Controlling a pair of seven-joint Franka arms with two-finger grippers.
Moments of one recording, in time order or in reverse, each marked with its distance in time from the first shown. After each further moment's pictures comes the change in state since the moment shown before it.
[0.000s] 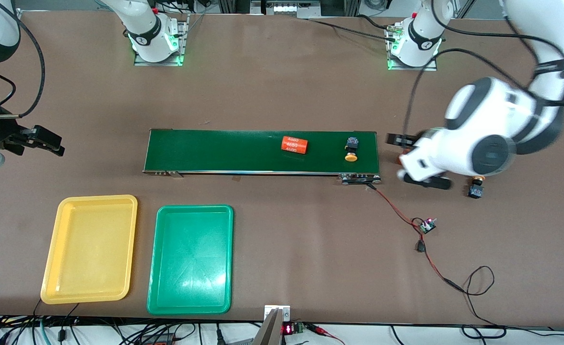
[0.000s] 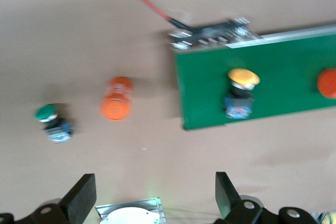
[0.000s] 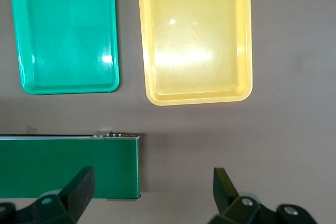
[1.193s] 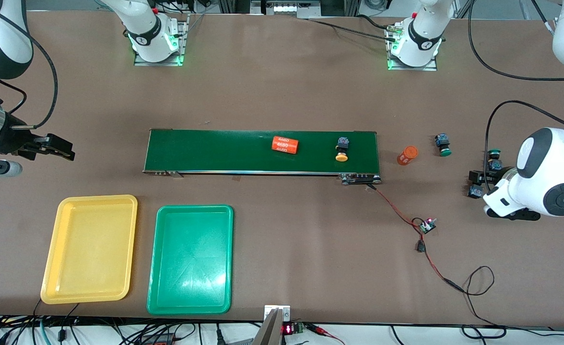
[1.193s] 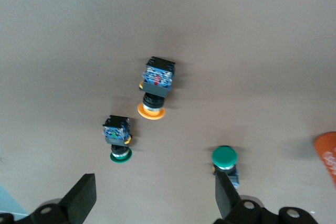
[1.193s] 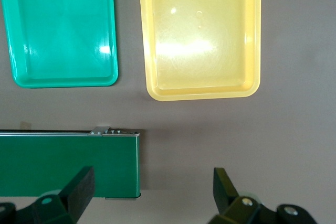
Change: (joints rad) left arm 0.202 0.219 0.044 0.022 0.480 0.085 0.130; right arm 0.001 0.043 0.007 -0.004 0.000 0.000 0.000
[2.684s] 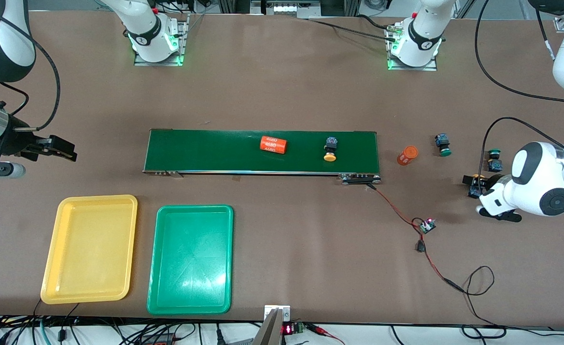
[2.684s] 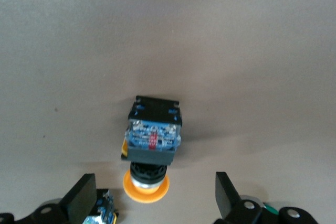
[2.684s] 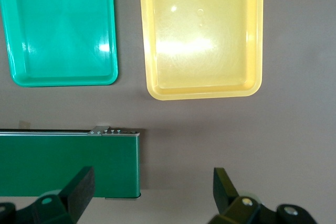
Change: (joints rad) left arm 0.129 0.135 0.013 -0.108 0.008 0.262 0.141; right arm 0.001 0.010 0.001 0.000 0.000 0.000 0.000
